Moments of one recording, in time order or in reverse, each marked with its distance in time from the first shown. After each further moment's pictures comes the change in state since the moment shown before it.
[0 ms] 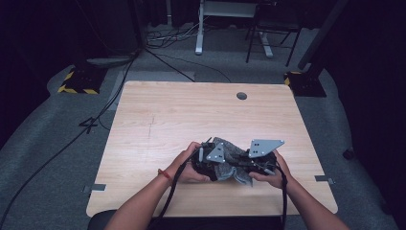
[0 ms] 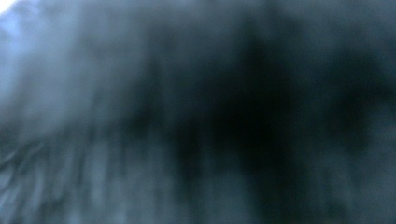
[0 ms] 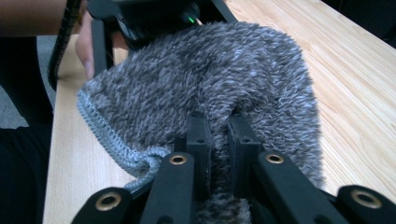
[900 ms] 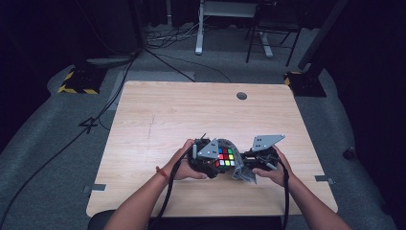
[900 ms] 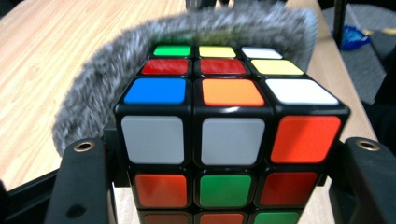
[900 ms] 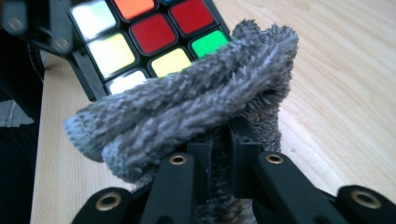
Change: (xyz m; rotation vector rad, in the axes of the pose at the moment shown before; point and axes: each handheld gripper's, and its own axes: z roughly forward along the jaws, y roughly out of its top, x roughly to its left) left arm 0.005 0.000 -0.020 -0.131 -0.018 -0.023; right arm -0.026 -0.026 0.003 0.028 0.032 0.126
